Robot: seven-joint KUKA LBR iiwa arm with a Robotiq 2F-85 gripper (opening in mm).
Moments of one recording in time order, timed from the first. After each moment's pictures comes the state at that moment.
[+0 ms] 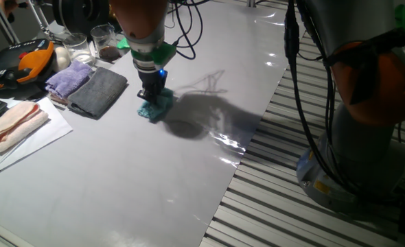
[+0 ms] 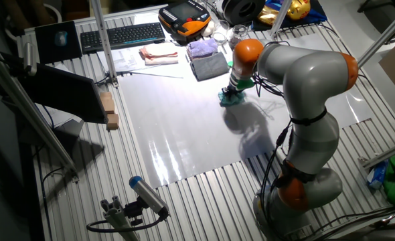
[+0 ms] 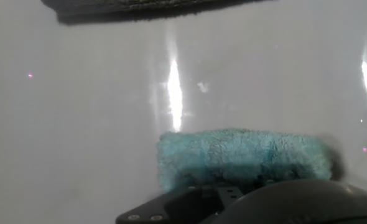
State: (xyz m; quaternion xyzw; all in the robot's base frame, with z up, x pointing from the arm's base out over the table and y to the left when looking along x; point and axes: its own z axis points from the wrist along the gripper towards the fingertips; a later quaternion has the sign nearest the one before) arm 0.583 -0.018 0.038 0.03 1.00 -0.02 0.05
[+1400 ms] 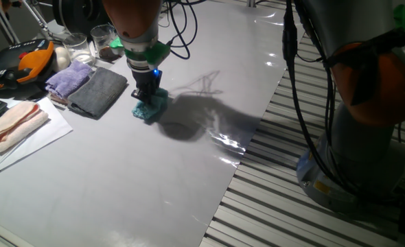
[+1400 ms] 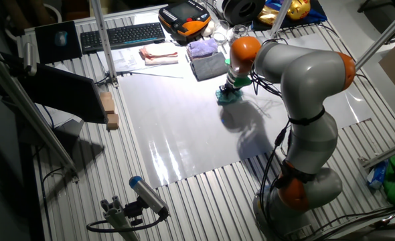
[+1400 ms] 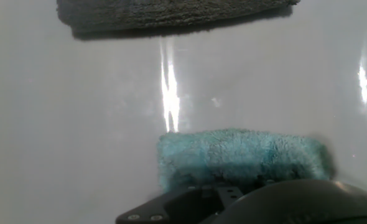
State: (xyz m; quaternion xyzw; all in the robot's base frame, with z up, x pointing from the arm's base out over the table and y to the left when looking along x) arm 0.596 -0.006 0.043 0.02 1.00 -0.02 0.05
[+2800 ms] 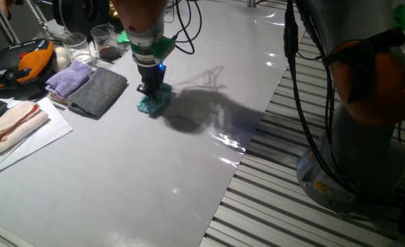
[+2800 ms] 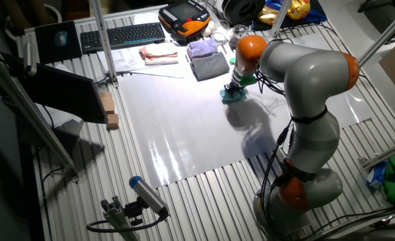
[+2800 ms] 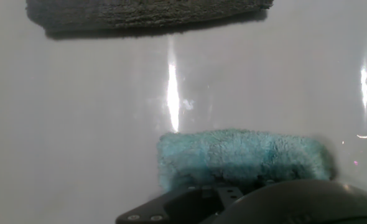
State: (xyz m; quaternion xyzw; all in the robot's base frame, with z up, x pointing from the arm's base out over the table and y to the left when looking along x) arm 0.596 -0.034 0.042 0.01 1.00 -0.02 0.06
